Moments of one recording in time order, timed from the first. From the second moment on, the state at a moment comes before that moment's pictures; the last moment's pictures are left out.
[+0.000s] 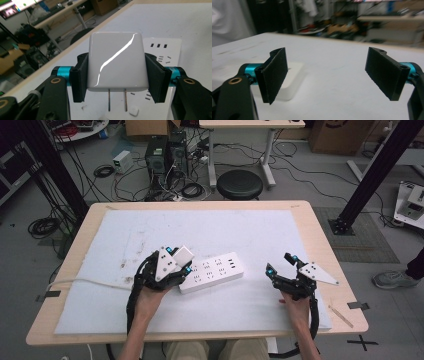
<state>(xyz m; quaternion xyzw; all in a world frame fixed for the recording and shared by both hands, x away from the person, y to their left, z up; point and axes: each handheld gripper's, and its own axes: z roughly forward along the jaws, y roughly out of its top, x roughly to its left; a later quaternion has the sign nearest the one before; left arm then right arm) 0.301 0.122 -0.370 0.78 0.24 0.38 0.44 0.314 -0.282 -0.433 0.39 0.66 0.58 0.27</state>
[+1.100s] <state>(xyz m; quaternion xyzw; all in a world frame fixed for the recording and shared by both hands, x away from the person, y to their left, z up) 0.267 0.047 -0.393 0.75 0.03 0.51 0.42 0.342 -0.226 -0.380 0.24 0.76 0.60 -0.06</state>
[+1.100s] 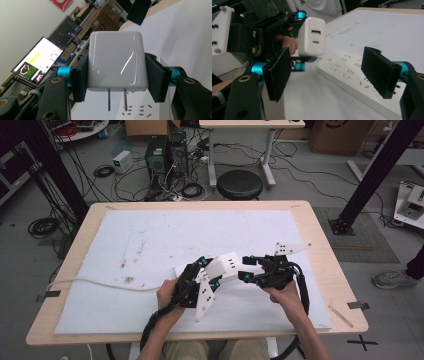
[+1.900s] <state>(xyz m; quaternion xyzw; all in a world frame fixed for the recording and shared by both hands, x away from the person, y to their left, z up) 0.260 0.017 -0.399 0.75 -0.01 0.51 0.43 0.350 -0.209 -0.386 0.23 0.74 0.61 -0.15</state>
